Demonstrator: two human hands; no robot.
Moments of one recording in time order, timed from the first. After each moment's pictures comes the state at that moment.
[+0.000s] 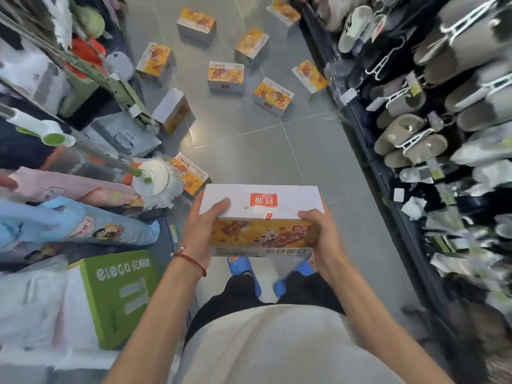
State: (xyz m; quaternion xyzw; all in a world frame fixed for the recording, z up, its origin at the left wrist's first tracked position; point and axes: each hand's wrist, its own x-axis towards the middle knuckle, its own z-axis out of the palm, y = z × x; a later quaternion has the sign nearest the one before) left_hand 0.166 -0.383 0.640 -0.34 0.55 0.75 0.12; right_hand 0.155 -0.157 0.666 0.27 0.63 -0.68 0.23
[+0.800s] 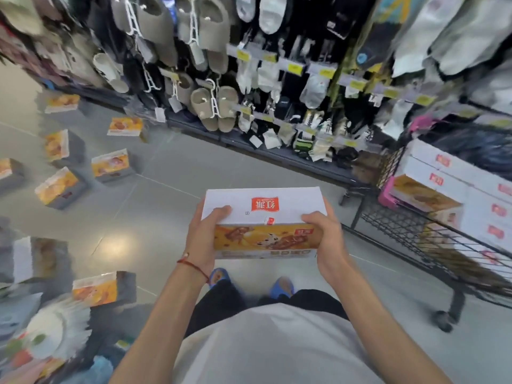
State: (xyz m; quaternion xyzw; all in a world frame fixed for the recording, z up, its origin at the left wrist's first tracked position) left_hand 0.260 -0.037 0.680 -0.04 0.68 0.63 0.37; right_hand 0.420 0.120 0.684 0.45 0.43 -0.77 -0.15
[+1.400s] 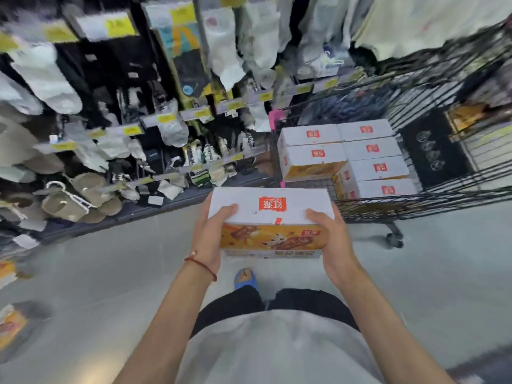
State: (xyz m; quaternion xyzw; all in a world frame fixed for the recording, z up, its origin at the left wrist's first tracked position) left_hand 0.302 0.251 0.669 0.16 0.64 0.49 0.58; right_hand 0.528 0.271 0.678 0.57 0.27 -0.67 -0.39
